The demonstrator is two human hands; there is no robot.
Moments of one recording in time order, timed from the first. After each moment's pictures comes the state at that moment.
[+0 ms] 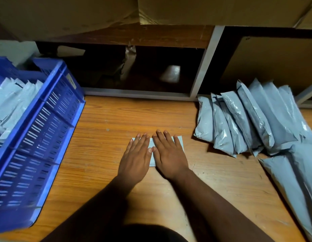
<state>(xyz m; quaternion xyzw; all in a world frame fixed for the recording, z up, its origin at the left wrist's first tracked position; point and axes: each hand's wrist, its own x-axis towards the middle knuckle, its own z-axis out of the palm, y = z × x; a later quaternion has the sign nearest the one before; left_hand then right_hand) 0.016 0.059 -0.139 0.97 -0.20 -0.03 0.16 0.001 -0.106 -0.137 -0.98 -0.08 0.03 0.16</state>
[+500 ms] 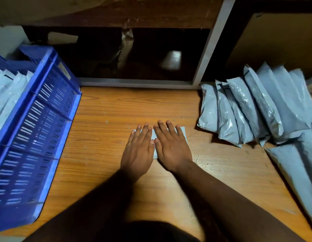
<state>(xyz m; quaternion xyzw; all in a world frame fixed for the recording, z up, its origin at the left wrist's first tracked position) 0.020 0.056 -0.149 0.97 -0.21 0.00 0.15 0.002 -0.104 -0.146 -0.99 -0.07 0.02 0.15</state>
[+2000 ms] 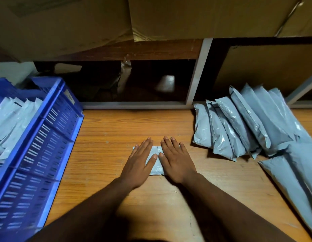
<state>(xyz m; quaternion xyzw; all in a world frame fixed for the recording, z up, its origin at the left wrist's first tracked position) 0.043 0.062 -0.139 0.94 -0.24 -0.10 0.25 0.004 -0.128 -0.139 -0.98 -0.04 0.06 0.19</state>
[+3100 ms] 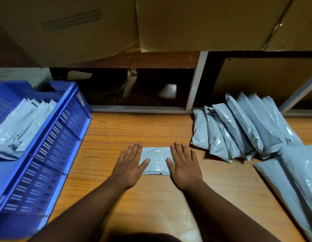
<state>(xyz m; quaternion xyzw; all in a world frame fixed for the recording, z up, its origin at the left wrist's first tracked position) 0.033 0.096 -0.131 0.97 -0.18 -0.14 0.08 -0.031 -0.144 -0.141 -0.99 0.02 0.06 0.13</state>
